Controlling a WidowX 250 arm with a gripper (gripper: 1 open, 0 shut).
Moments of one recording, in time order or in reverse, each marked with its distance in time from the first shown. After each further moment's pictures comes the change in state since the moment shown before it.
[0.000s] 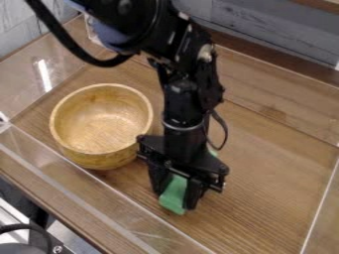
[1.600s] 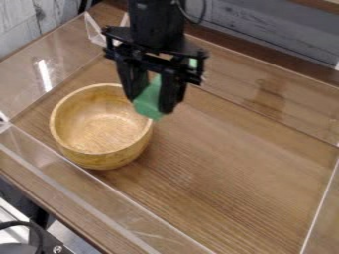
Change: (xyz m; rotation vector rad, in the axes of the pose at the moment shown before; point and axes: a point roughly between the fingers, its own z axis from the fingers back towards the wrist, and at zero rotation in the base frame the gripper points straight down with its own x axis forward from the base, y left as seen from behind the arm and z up) arm 0.005 0.044 0.107 -0.007 -0.079 0.031
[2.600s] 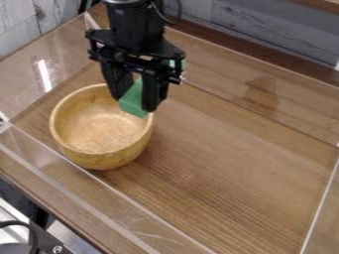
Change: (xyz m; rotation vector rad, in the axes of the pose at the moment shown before) arm 0.003 0.018 -0.009 -0.002 -0.035 0.024
